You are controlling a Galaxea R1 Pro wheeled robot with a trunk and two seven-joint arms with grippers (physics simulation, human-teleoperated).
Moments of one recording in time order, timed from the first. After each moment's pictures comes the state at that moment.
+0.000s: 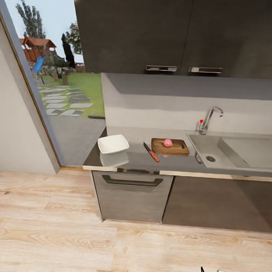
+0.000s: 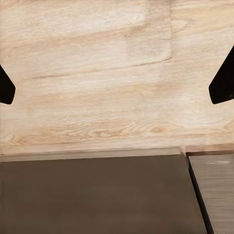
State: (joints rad) left arm -0.25 0.05 -0.19 0.08 0.13 -0.32 0.15; right arm -0.21 -0.12 -0.28 -0.40 0.09 -0.42 0.01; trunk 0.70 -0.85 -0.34
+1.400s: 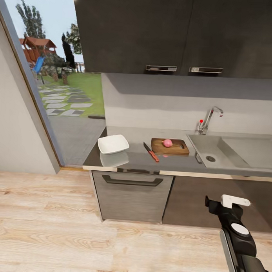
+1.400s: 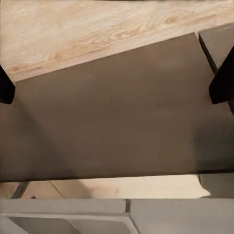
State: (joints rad) left arm -0.19 0.01 -0.16 0.08 0.19 -0.33 0.15; right arm -0.21 -0.02 -0.22 -1.62 0.09 0.54 -0.15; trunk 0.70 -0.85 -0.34
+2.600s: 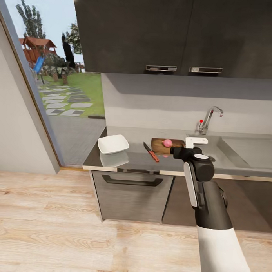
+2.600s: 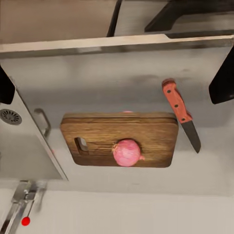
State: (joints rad) left arm -0.19 0.01 -0.16 0.08 0.19 -0.33 0.15; right arm -0.74 0.12 0.06 -1.60 0.08 0.95 -0.21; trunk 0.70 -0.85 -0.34
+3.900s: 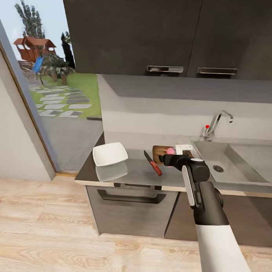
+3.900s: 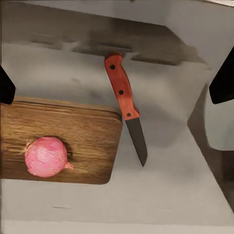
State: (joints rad) left arm -0.19 0.01 -0.16 0.08 0.19 -0.33 0.15; right arm -0.74 0.11 0.03 -1.46 0.08 0.93 0.08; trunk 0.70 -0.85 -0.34
